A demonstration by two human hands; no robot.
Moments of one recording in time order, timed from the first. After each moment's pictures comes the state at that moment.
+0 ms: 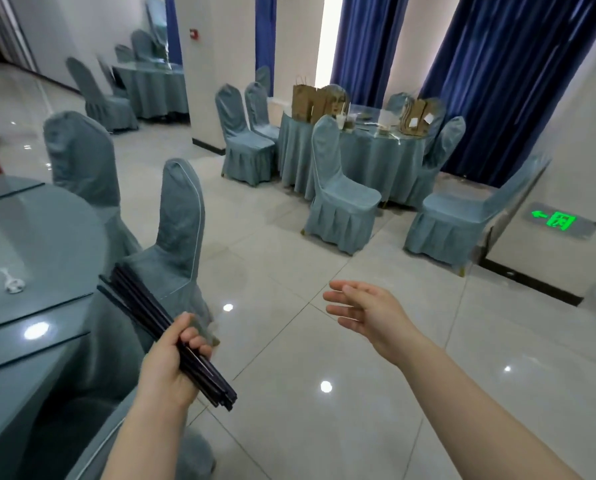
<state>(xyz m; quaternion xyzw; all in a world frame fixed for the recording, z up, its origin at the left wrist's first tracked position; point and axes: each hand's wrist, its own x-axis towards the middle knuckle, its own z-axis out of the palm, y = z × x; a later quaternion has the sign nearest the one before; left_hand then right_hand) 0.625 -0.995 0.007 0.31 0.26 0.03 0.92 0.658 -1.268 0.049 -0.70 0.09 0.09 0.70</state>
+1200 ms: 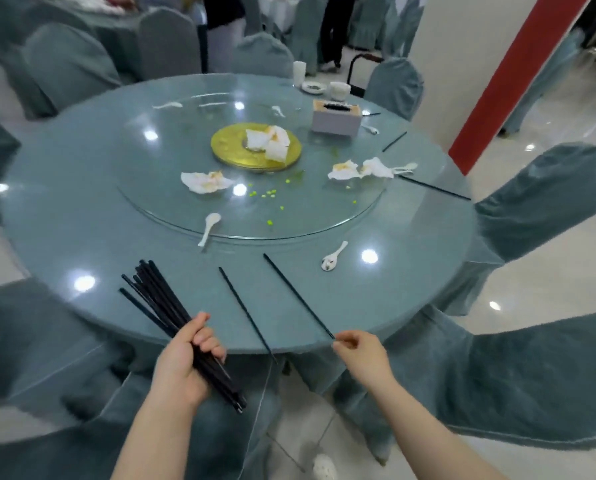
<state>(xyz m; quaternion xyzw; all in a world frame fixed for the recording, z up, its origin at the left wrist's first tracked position) 0.753 -0.776 -0.050 -0.04 0.43 0.57 0.70 1.015 -0.776 -0.113 -0.77 -0.47 0.38 0.22</state>
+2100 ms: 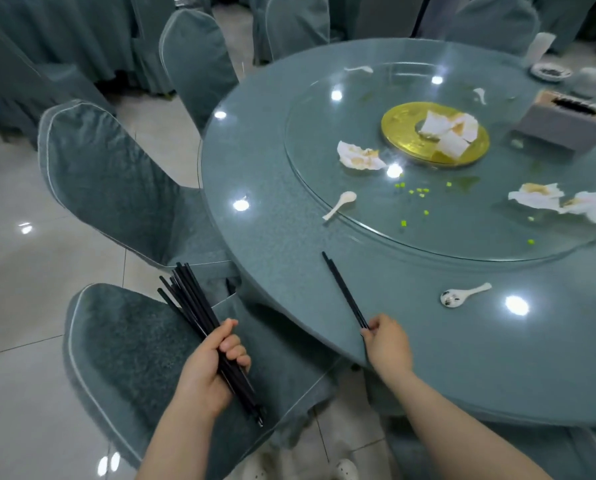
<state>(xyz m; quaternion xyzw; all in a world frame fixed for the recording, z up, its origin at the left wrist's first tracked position) 0.746 -0.840 -0.063 -0.20 0.46 0.70 0.50 0.939 -0.662 -0.181 -0.63 -0.72 0.29 0.06</state>
